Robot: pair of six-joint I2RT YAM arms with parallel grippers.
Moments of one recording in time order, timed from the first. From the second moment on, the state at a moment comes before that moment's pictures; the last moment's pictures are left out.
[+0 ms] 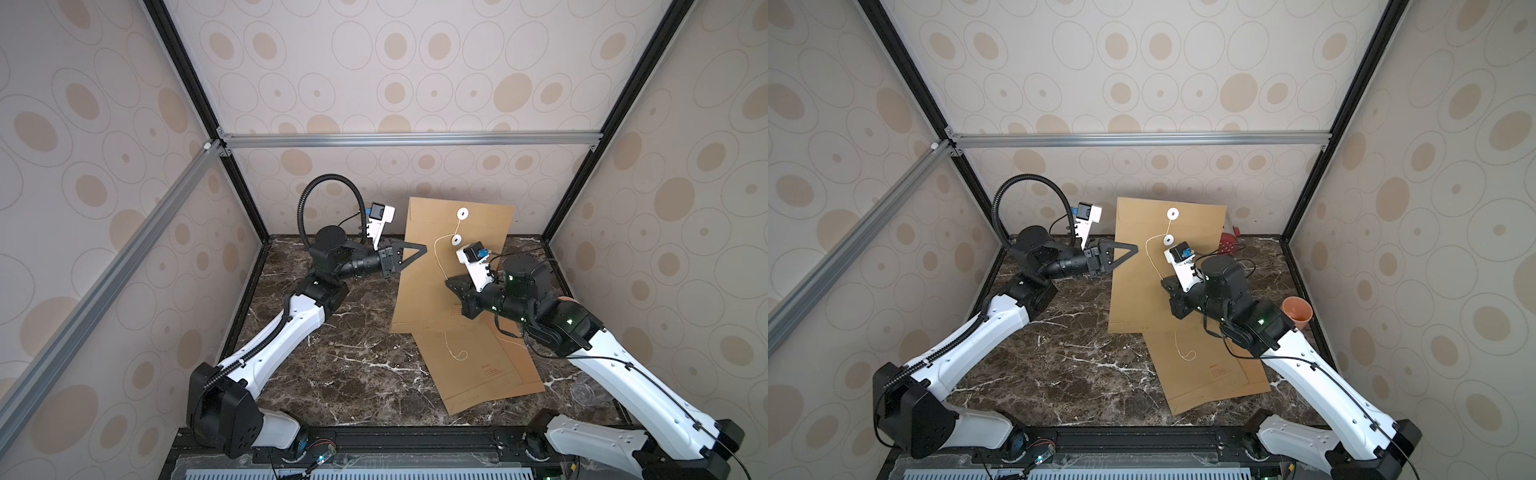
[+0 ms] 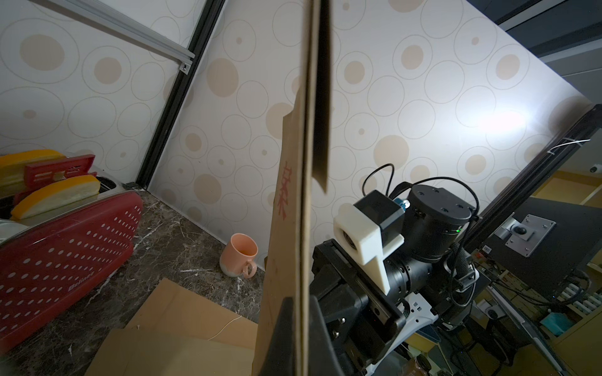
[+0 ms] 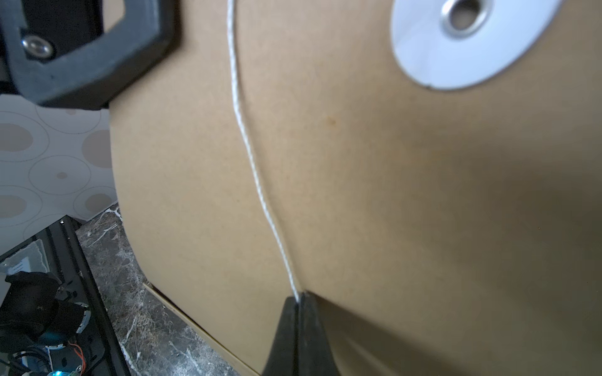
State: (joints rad) left arm -0.49 1.39 1.24 0.34 0.88 -0.71; right arm 0.76 1.08 1.22 -0.55 -0.10 0.04
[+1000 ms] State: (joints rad) left arm -0.49 1.39 1.23 0.40 0.88 -0.76; right arm 0.76 1.08 1.17 -0.62 -0.19 0.09
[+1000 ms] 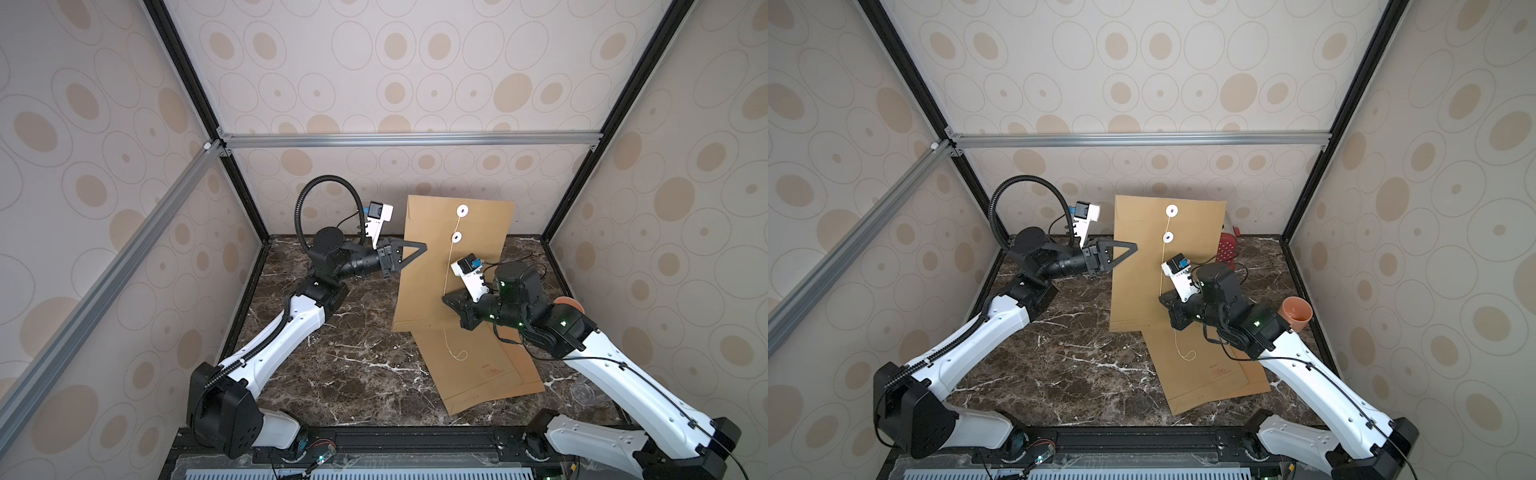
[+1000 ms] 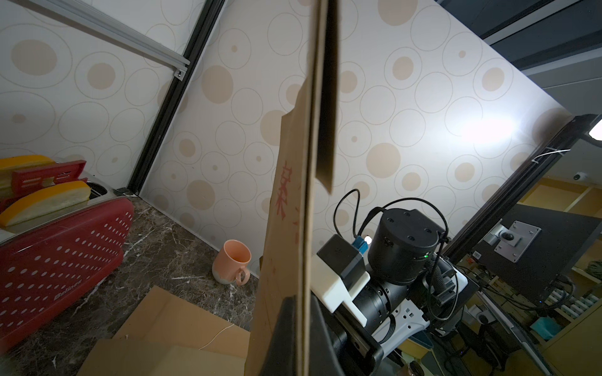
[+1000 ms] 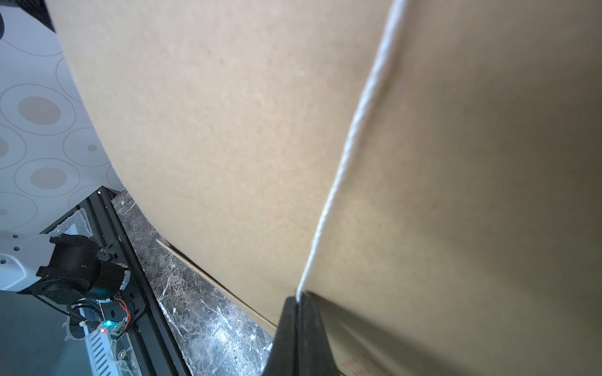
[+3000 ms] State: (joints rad) left arm -0.49 1.40 1.23 0.32 0.88 -0.69; right arm 0.18 1.31 1.85 -0.97 -0.37 0.02
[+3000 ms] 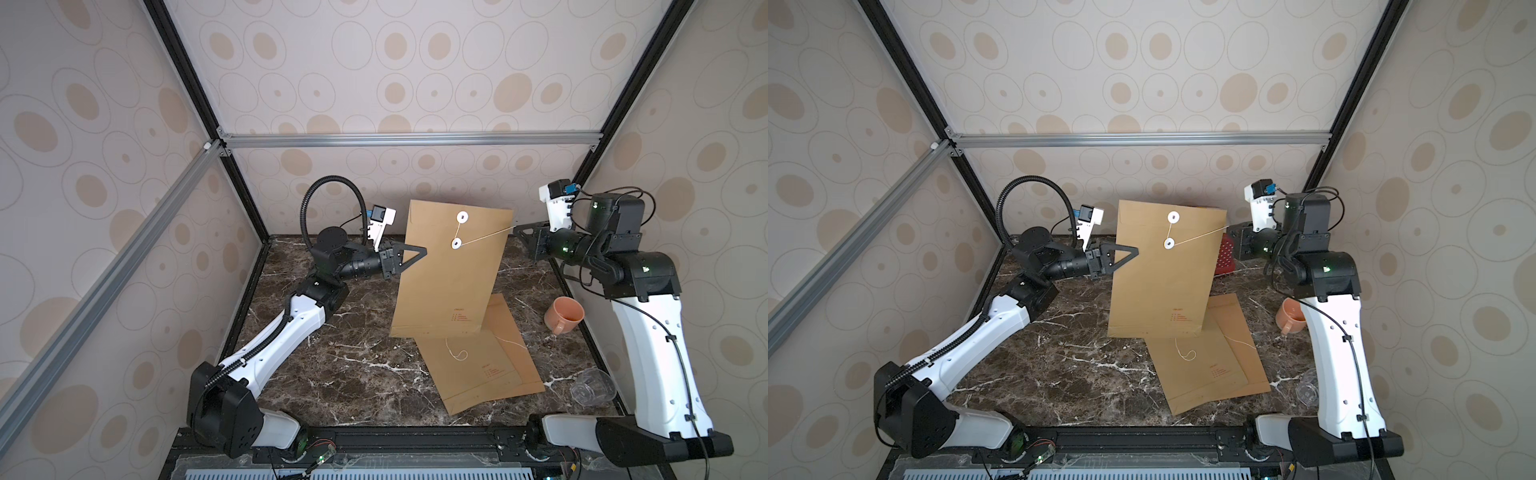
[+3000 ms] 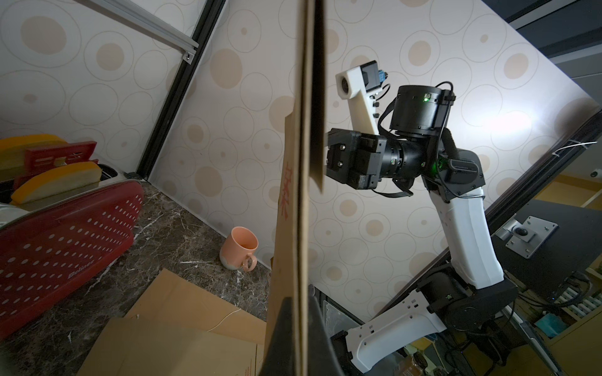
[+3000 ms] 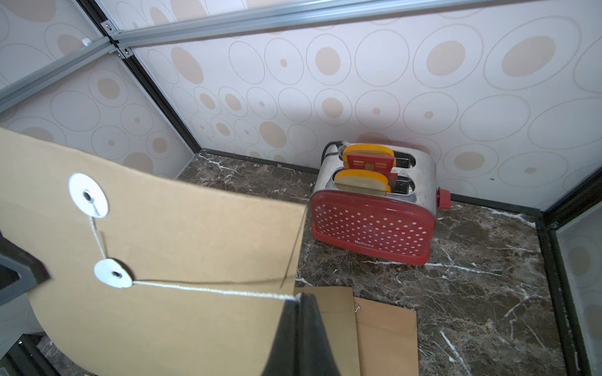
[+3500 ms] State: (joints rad) left arm -0.50 1.40 1.23 0.29 0.88 -0.68; right arm 0.18 1.36 1.95 -0.97 -0.46 0.06
